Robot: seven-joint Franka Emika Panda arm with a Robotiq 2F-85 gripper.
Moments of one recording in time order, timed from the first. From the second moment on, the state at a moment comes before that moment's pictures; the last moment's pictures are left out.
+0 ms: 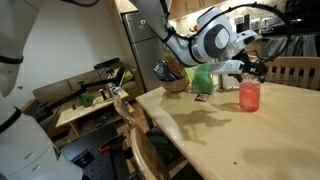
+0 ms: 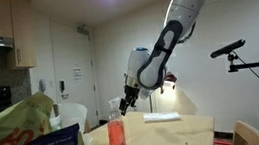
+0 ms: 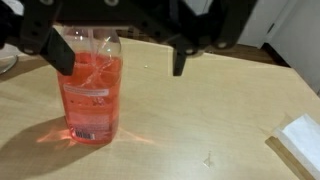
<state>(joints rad) 0.08 0.77 -0.21 -1.73 -0.22 2.99 0.13</state>
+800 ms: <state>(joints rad) 0.10 0.83 -0.21 -1.63 -0.22 3.01 0.12</state>
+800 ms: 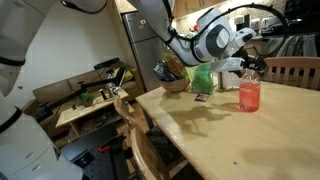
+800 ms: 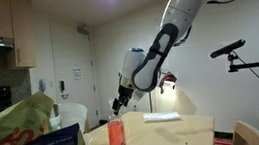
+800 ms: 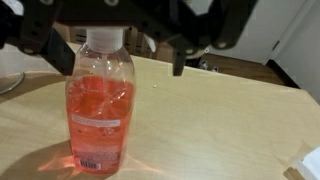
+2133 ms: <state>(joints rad) 0.18 0.88 -0.30 -1.58 -0.22 3.01 0.12</state>
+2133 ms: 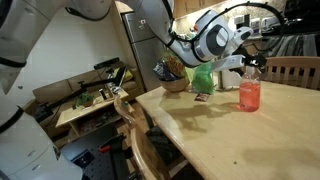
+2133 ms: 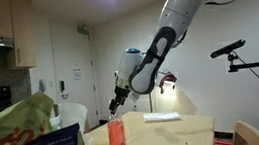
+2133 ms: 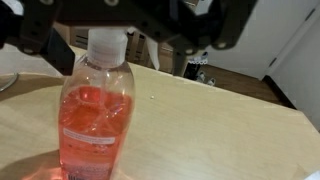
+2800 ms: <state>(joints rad) 0.19 0.90 -0.31 -1.55 -0.22 3.02 0.12</state>
